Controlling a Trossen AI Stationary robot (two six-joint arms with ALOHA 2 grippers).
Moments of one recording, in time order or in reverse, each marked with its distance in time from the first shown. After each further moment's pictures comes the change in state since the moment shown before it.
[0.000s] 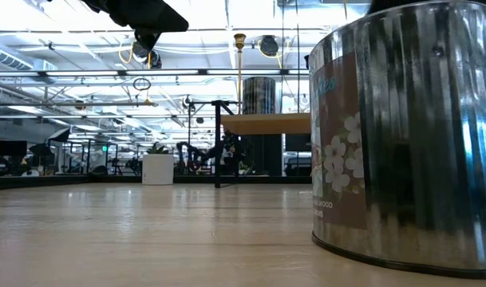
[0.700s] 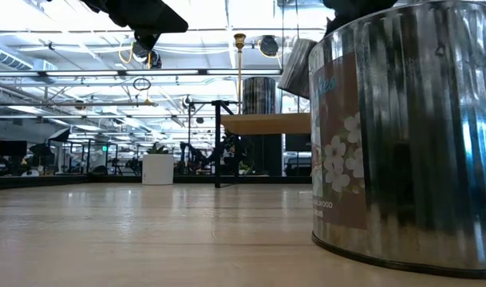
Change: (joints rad) left arm 0.000 0.000 0.000 -0.007 0.000 -0.001; right arm -0.481 0.000 0.334 -0.196 0.136 -0.258
